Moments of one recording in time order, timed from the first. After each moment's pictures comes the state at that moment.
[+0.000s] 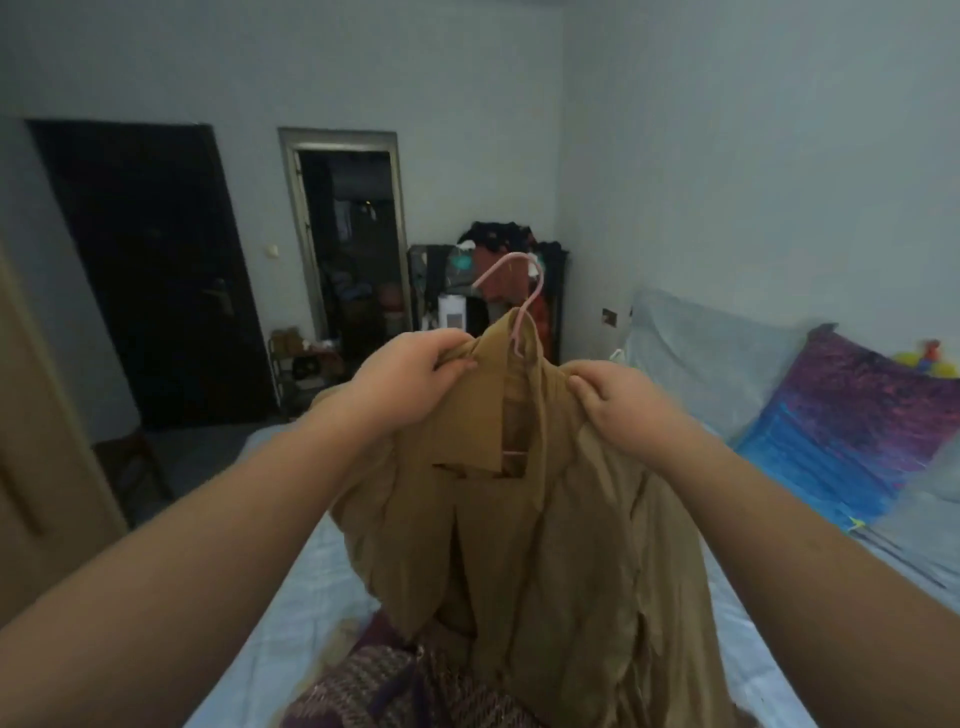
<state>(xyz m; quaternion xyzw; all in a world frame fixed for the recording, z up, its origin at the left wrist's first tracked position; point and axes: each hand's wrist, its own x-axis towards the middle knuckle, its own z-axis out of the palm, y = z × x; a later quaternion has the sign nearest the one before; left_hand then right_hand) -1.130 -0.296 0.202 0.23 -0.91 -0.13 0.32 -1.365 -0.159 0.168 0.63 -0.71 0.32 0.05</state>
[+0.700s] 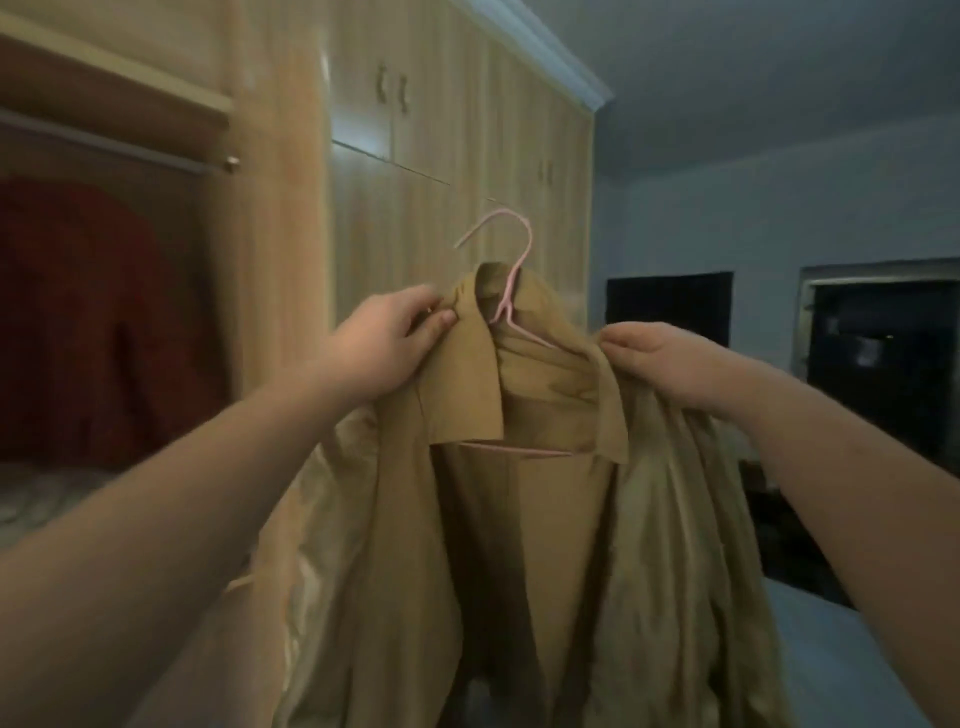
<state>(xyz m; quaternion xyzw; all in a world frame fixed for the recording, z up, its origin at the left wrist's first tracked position) -0.584 -0.145 0.376 0.59 -0.67 0.23 0.39 -0.869 -0.281 0.379 0.90 -0.27 0.30 -0.13</state>
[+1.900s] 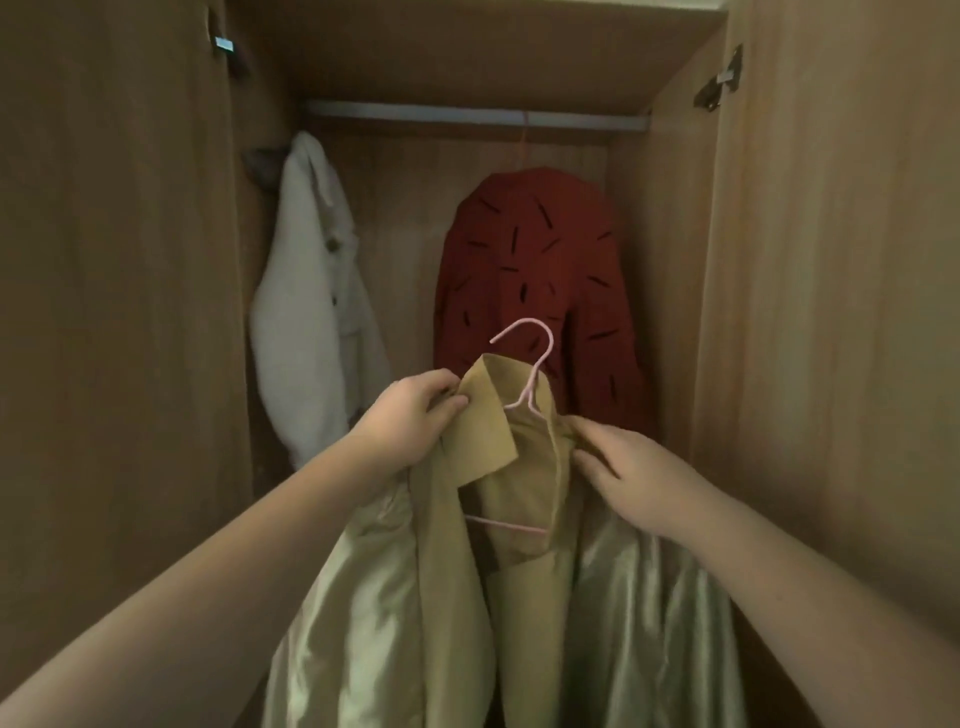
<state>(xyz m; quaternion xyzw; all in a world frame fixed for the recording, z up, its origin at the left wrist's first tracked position) -0.056 0.071 0.279 0.82 -0.37 0.23 0.37 -0.176 -0.192 0.246 0.95 0.12 0.27 -0.14</state>
